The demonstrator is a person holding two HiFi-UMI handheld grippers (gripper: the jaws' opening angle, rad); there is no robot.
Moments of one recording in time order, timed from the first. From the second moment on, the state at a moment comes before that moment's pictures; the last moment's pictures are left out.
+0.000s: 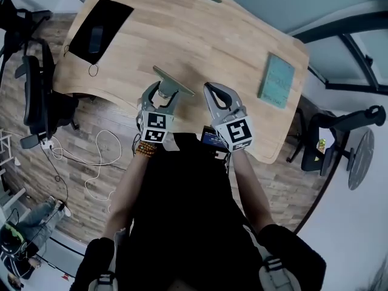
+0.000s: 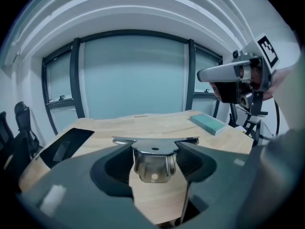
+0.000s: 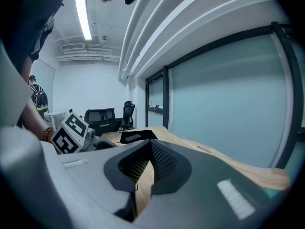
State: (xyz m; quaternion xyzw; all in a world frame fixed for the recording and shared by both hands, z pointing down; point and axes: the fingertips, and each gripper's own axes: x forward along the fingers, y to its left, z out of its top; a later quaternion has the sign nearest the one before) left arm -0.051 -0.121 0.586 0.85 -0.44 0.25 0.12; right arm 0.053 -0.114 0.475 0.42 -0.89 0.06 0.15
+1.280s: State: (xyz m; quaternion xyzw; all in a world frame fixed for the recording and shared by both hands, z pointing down) left arm -0.041 -0.141 0.333 0.86 -0.51 0.05 -0.03; right arm 0.046 -0.117 0.300 0.44 -0.90 -0.03 -0.03
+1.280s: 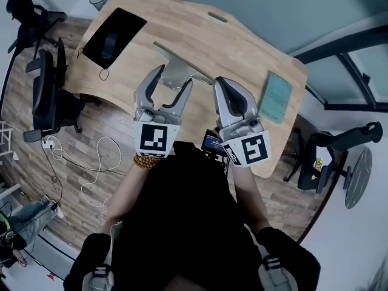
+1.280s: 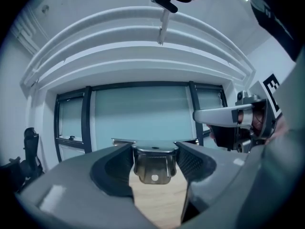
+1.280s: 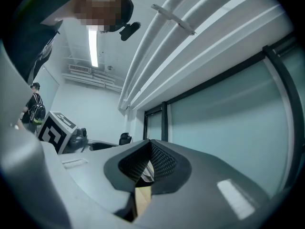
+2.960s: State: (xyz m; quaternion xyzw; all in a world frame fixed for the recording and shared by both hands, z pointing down) left arm -0.041 -0.140 0.306 0.85 -0.53 0.02 -0.04; right arm 0.044 -0.108 0.288 0.42 -0.91 -0.06 -0.01
